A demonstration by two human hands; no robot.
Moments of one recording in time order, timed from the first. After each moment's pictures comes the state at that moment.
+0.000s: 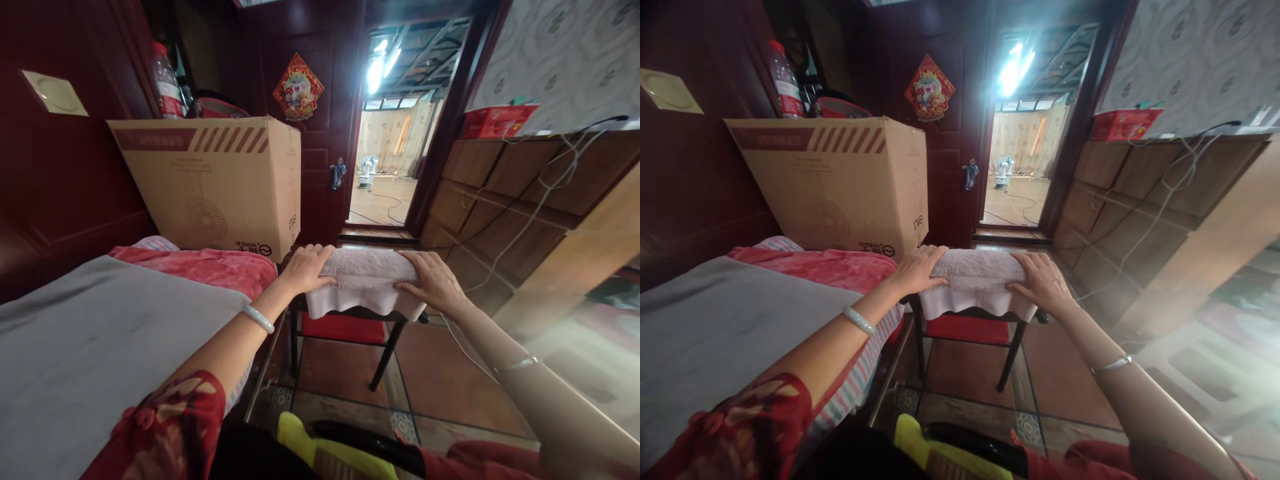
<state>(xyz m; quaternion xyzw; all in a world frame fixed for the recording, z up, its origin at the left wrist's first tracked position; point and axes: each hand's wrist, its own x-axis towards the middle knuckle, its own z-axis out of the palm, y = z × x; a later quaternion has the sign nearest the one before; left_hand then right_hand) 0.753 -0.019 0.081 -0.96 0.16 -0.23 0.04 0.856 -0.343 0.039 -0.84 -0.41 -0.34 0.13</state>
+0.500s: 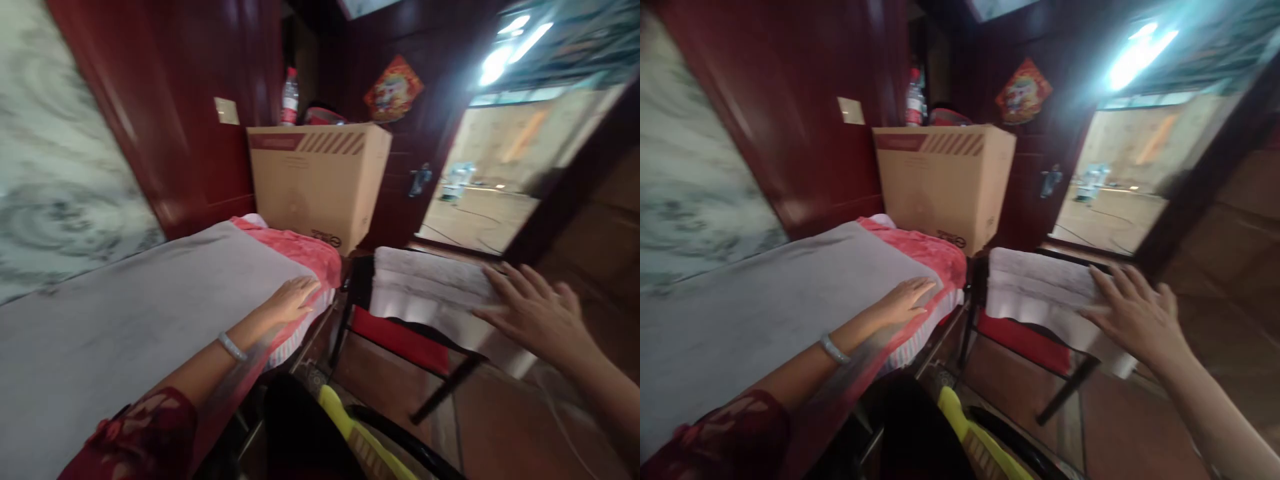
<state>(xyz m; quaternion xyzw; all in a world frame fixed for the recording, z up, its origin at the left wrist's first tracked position) 0.548 0.078 0.012 -0.99 -0.01 -0.14 -0.08 0.828 -0.329 0.031 -0.82 -0.41 -0.37 0.15</state>
